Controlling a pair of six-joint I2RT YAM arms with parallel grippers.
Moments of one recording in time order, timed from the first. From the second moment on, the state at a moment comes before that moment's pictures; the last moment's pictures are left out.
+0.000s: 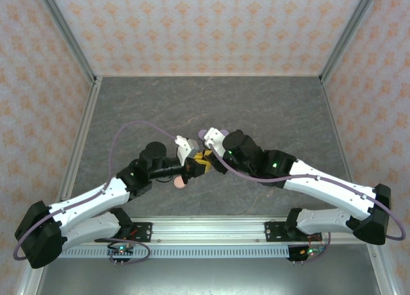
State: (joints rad) left arm -0.74 1.00 0.54 0.20 0.45 -0.18; right arm 1.06 1.14 1.07 -0.52 0.18 -0.07
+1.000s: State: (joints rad) left arm -0.74 1.02 0.54 0.20 0.45 -0.18; right arm 1.06 1.13 1.05 -0.52 0.15 -0.09
